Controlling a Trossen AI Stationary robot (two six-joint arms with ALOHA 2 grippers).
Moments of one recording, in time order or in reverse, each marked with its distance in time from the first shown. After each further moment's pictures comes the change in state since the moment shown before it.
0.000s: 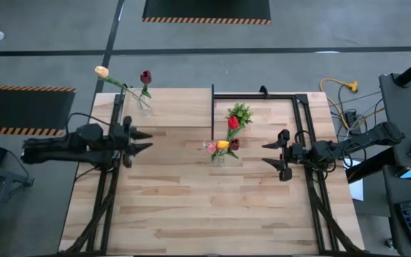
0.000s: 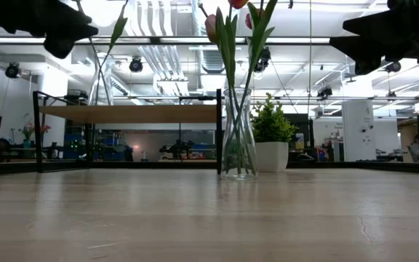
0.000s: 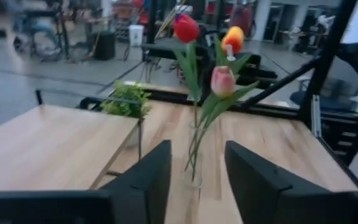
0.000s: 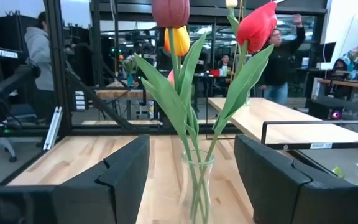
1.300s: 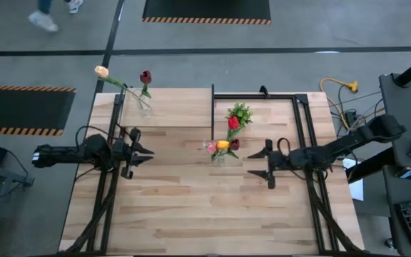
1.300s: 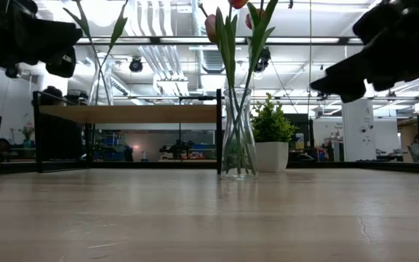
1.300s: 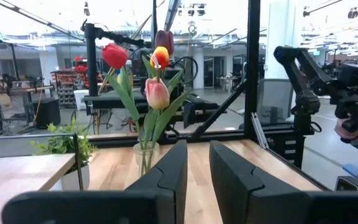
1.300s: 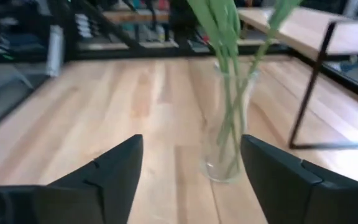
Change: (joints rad) left arm -0.021 -0.277 -0.402 0.399 0.230 0.115; right arm 0.000 0.500 0.091 0.062 -0.049 0.150
